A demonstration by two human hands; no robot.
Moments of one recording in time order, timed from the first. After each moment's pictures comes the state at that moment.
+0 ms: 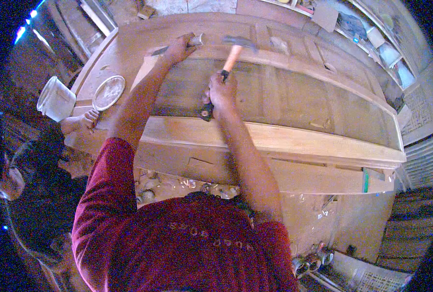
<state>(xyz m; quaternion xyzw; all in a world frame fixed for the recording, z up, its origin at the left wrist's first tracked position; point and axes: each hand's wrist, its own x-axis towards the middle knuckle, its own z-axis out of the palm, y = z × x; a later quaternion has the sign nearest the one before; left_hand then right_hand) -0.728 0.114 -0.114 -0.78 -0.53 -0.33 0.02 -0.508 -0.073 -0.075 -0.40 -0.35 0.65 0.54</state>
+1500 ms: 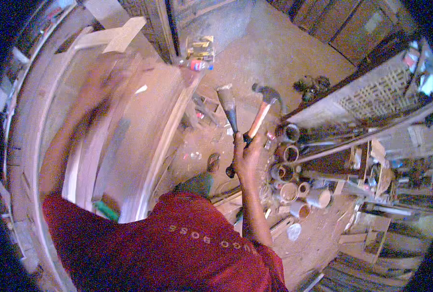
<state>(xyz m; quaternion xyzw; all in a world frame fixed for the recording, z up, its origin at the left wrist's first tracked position) 0.490 -0.082 -0.061 -0.96 0.09 -0.19 -0.16 0.498 -0.490 -0.250 -0.82 -0.05 -0.09 0.56</state>
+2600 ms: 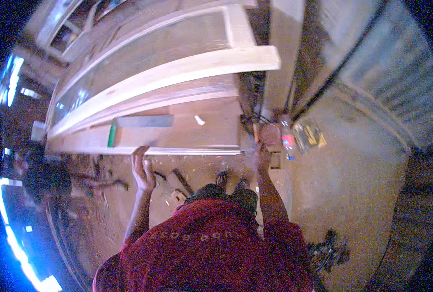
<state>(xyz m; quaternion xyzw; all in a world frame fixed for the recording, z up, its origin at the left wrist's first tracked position) 0.440 -0.321 -0.171 -0.69 -0.61 -0.38 -0.02 0.810 -0.251 -0.477 -0.74 -0.63 0.19 0.15</state>
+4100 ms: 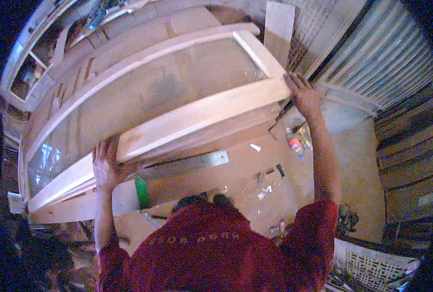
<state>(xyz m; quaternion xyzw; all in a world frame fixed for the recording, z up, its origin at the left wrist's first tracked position) 0.177 -0.125 -0.081 -0.81 -0.55 -0.16 0.12 0.771 -0.083 -0.098 -0.62 -0.74 -0.26 0.05</state>
